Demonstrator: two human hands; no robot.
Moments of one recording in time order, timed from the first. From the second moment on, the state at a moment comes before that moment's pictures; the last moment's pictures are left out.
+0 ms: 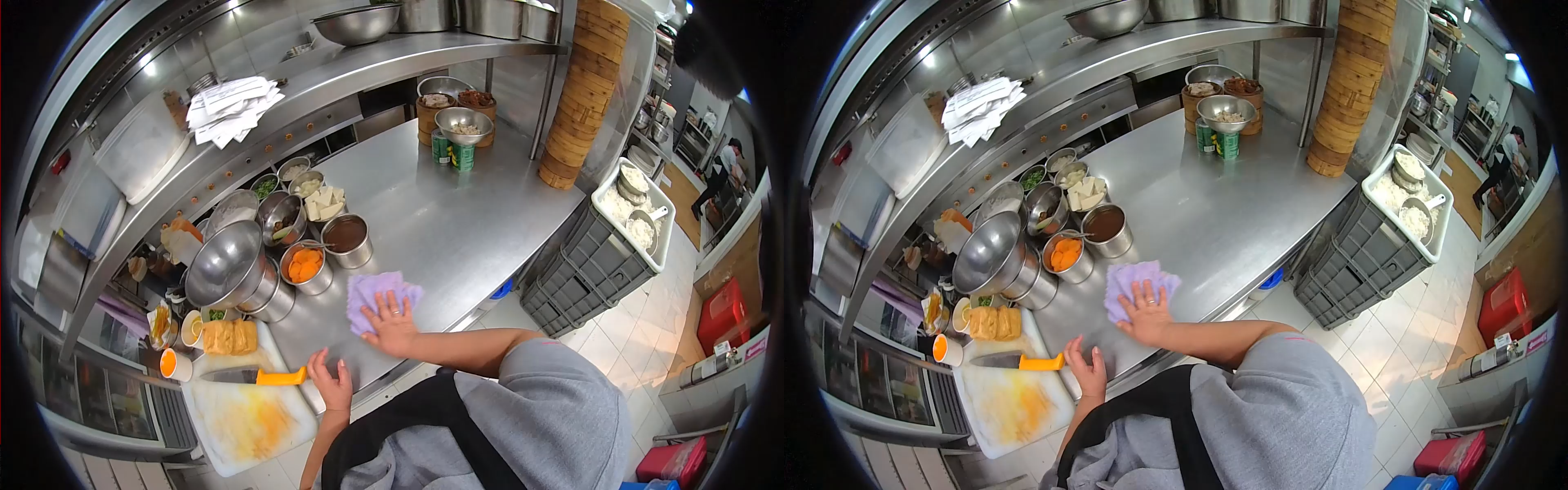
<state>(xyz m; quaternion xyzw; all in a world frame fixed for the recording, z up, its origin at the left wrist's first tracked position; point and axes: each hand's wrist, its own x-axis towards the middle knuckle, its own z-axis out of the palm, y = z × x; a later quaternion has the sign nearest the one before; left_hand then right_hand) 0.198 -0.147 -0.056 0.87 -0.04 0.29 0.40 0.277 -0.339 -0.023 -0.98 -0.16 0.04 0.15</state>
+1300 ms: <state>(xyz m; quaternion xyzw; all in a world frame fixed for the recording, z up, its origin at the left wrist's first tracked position) 0.209 -0.162 -0.044 0.96 0.02 0.19 0.19 0.295 -0.282 -0.016 -0.87 -0.48 0.08 0.11</state>
